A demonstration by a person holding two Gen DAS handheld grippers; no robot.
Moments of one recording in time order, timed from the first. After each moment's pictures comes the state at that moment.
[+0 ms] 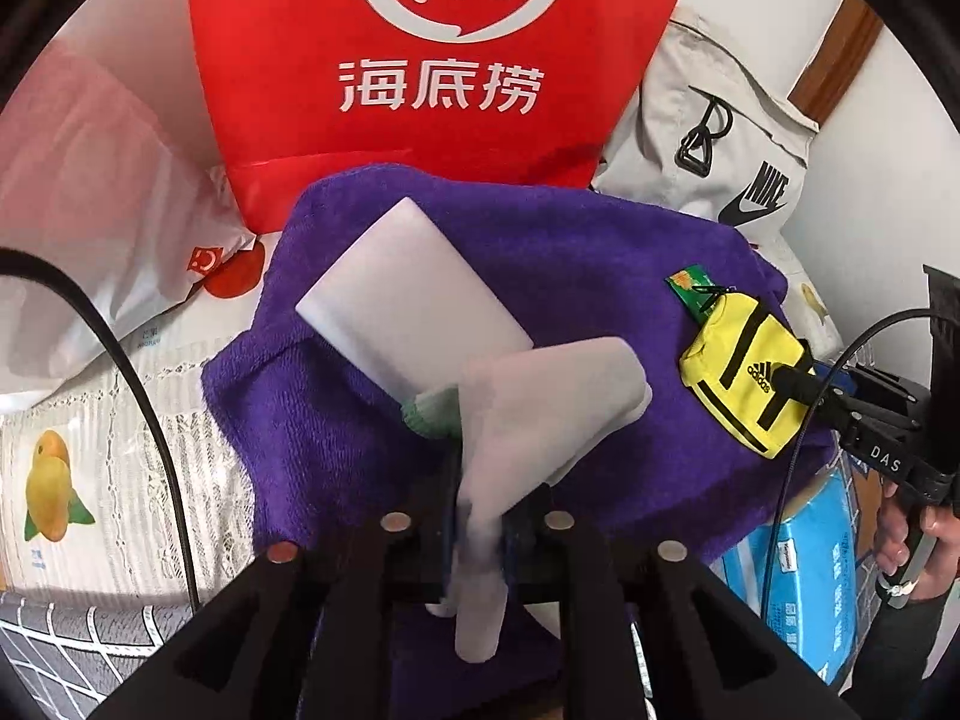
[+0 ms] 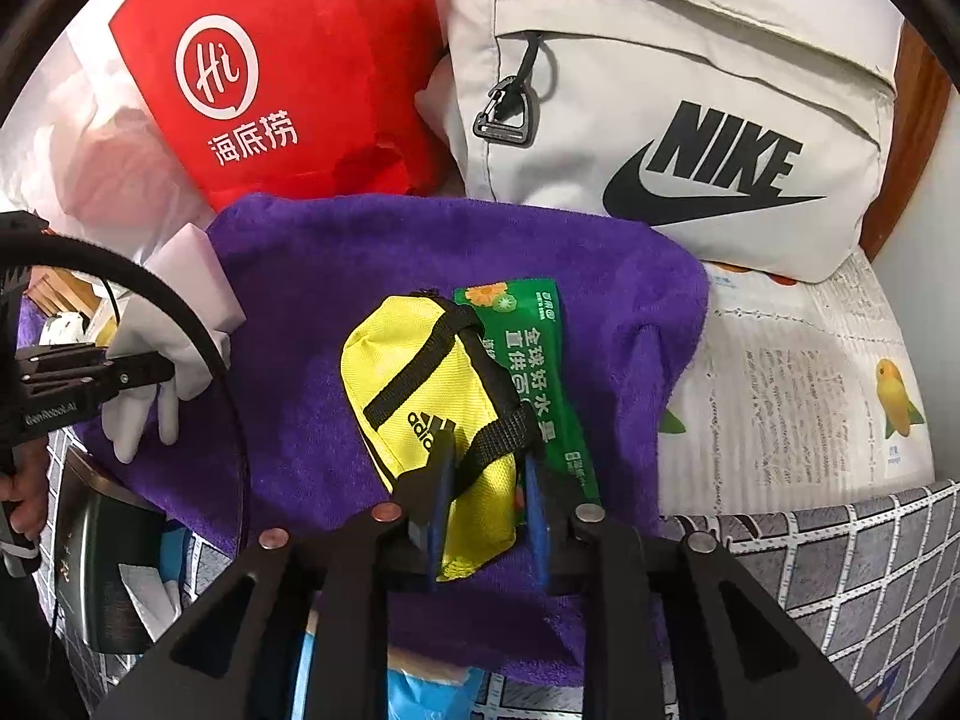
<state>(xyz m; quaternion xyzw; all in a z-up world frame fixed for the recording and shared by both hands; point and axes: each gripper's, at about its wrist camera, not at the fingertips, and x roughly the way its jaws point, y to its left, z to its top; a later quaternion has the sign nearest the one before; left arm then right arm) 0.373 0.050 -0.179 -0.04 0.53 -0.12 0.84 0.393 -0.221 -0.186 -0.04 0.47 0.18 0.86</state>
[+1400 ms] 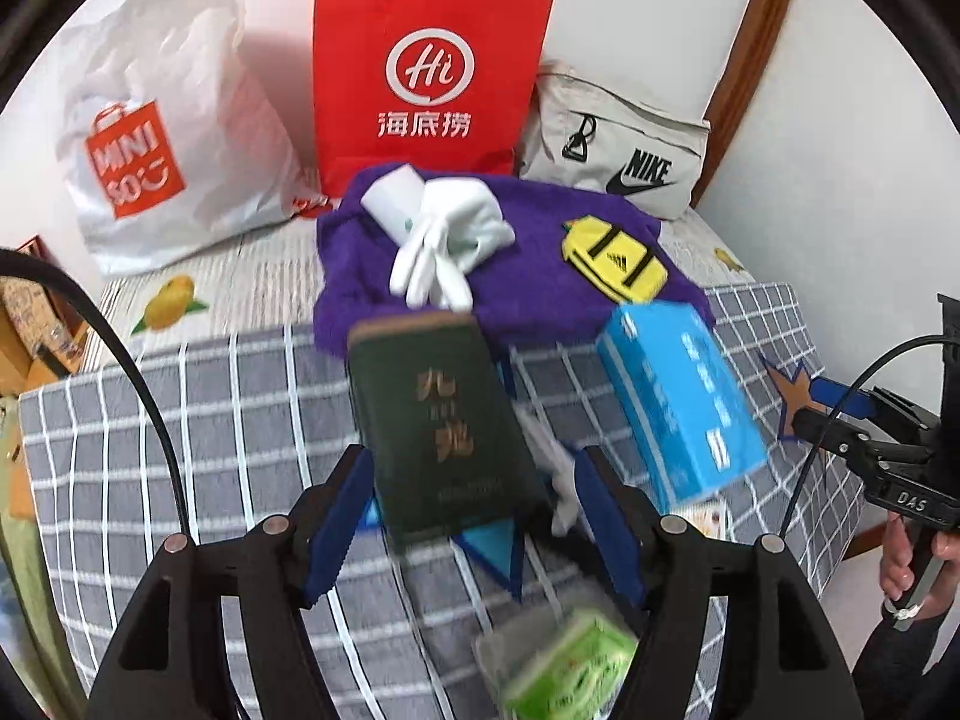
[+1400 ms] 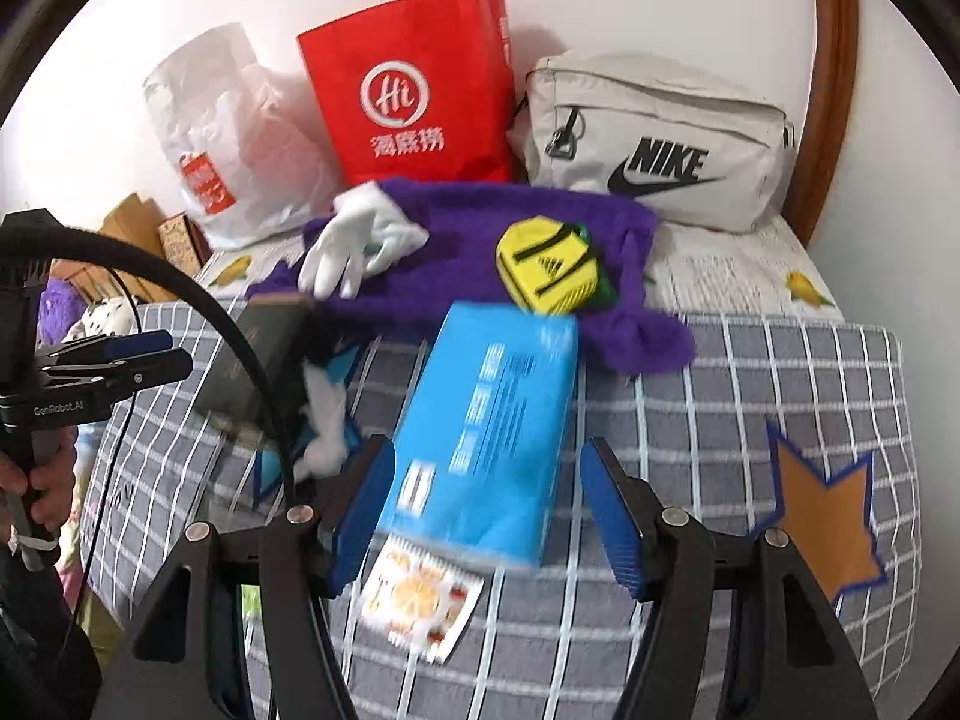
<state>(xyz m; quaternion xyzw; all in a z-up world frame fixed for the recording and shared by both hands) 0.169 0.057 -0.098 -0.04 0.48 -0.10 0.87 0.166 -0.246 -0.129 -0.02 0.42 0.20 0.88</state>
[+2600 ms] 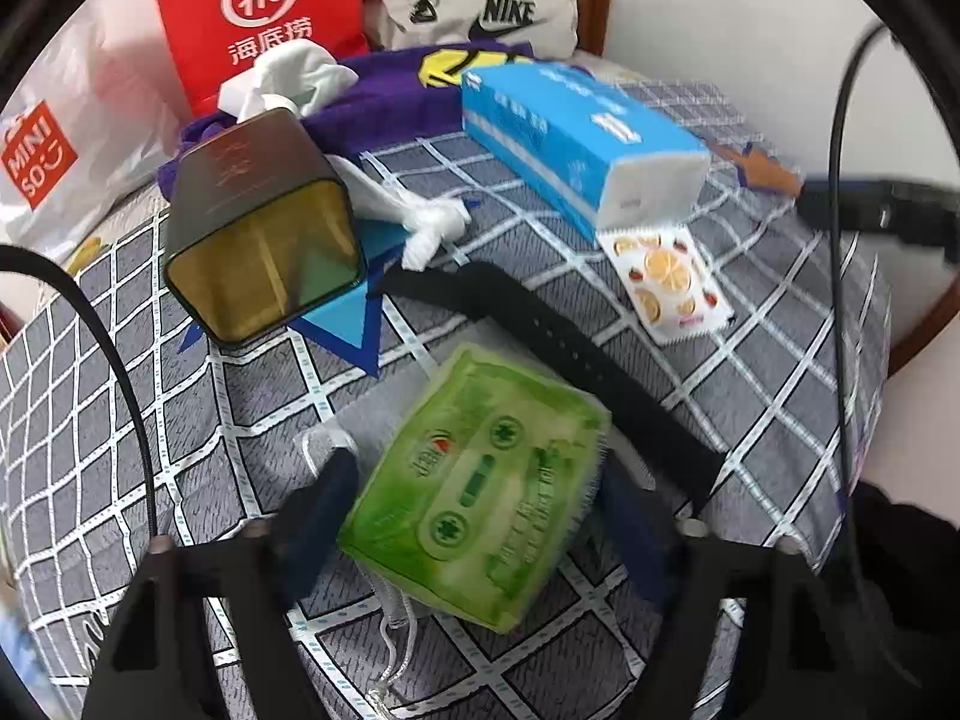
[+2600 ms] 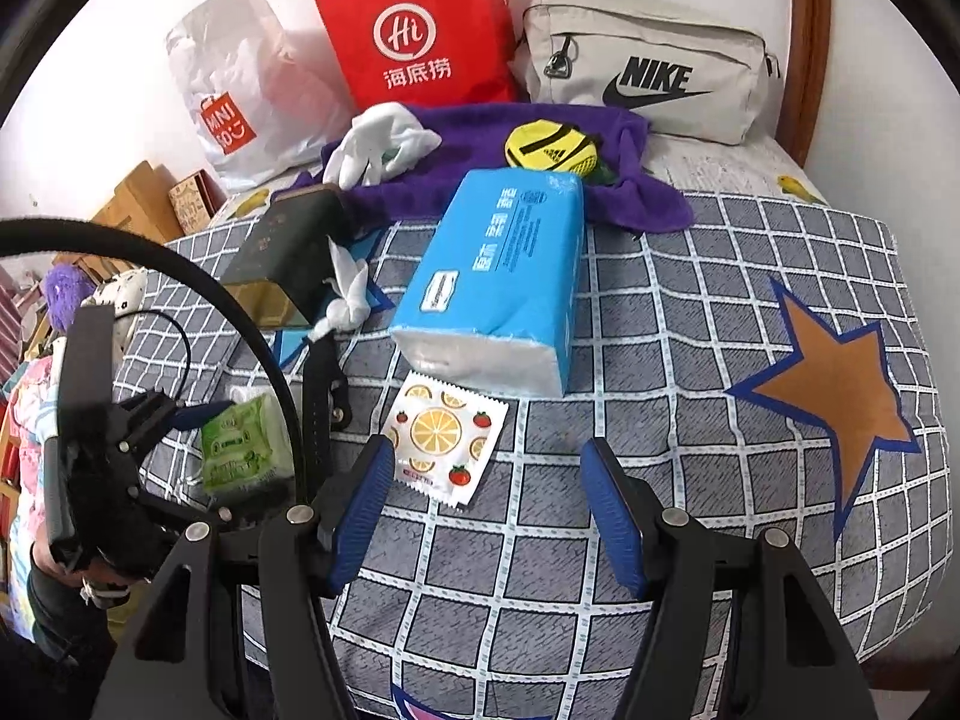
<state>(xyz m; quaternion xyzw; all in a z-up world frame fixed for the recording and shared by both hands) 0.061 -0.018 -0.192 0.10 0.51 -0.16 0.84 0.098 -0.262 -0.172 -0.01 0.46 0.20 0.87</state>
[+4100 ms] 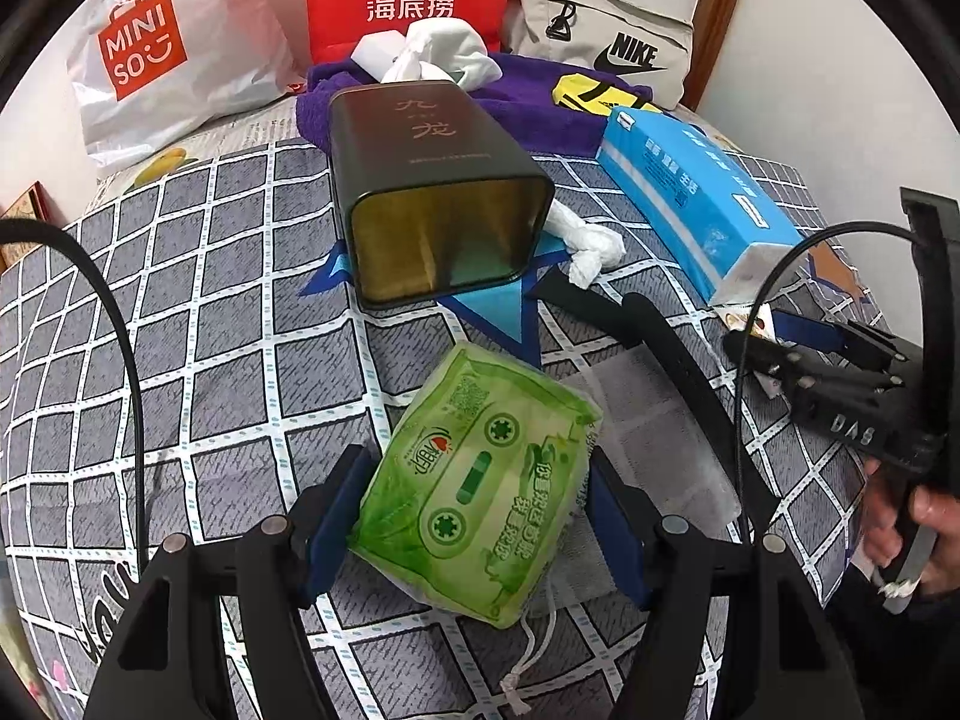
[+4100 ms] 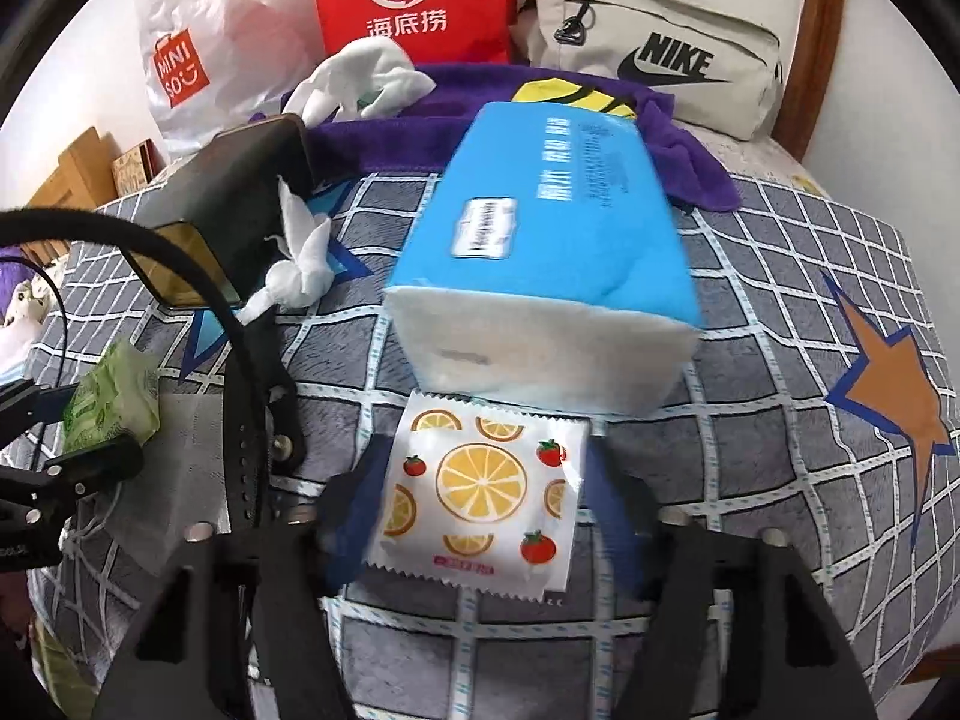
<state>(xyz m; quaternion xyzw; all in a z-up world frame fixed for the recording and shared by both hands) 0.074 0.045 -0.191 -0.01 0.51 -0.09 0.86 0.123 -0.203 -0.238 -0.05 0.45 0.14 0.88</state>
